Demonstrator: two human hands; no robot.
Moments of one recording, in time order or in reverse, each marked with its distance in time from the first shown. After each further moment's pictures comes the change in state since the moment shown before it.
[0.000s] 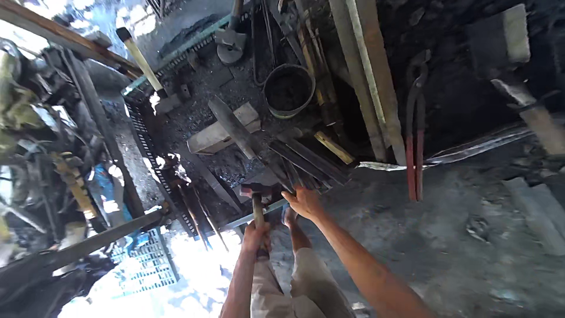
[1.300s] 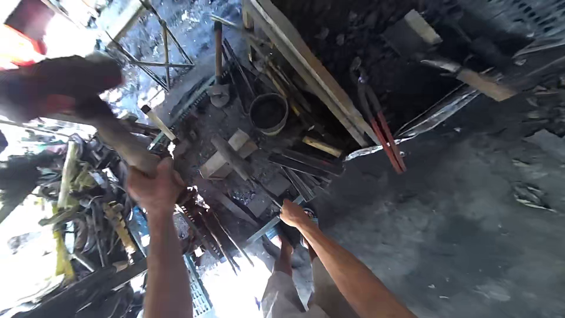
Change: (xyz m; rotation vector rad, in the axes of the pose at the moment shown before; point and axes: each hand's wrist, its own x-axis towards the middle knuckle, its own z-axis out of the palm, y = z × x) left_hand -0.211 0.305 -0.001 0.576 0.445 1.368; right_hand -0.039 -0.032 0.067 0.100 -0.059 0.120
